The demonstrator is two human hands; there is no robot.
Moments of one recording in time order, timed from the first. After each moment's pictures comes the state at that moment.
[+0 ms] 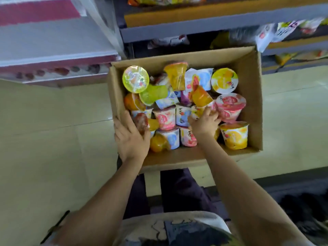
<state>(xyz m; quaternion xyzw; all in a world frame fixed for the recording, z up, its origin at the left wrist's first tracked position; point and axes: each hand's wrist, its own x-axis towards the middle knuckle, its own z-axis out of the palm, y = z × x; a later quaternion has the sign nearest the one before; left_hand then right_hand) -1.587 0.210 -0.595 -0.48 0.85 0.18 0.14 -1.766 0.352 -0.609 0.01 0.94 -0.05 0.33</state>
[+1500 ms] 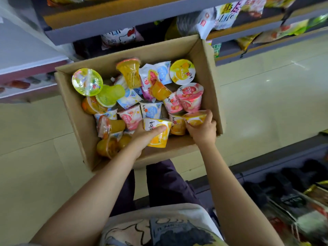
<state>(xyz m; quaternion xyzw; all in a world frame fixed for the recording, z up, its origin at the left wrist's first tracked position) -1.685 0.307 -0.570 -0.50 0.54 0.63 0.24 -1.781 0.486 -0.572 0.14 0.93 -0.18 0.30</state>
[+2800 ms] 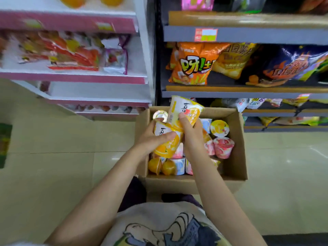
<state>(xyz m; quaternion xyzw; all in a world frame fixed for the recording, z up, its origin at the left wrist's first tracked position) -1.607 0.152 -0.357 -0.40 0.57 0.72 0.02 -1.711 0.256 -0.353 0.06 0.65 -0.67 0.36</state>
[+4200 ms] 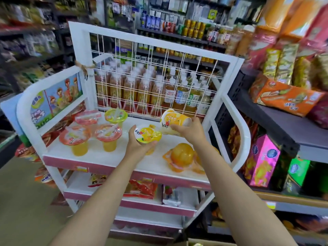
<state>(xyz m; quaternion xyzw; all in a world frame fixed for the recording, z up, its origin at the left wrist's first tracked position) -1.618 -0.284 -0.172 -0.36 0.61 0.63 -0.31 -1.776 -0.173 -0.080 -0.26 0.84 -0.45 0.13</state>
